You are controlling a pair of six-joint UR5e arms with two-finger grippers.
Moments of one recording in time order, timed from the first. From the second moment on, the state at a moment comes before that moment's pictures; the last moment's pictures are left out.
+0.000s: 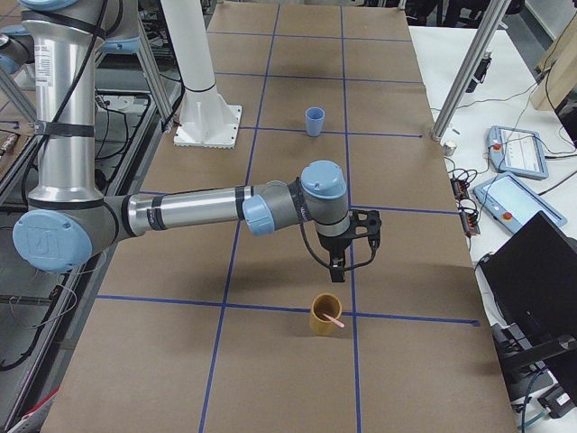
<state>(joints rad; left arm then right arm) -1.53 -1.87 -1.30 -1.69 -2.24 0.40 1.52 -1.67 1.79 -1.32 2.15 0.48</state>
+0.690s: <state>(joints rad) -1.55 -1.83 -1.29 -1.71 -2.33 0.41 1.49 -1.75 1.63 -0.90 1.96 0.95</state>
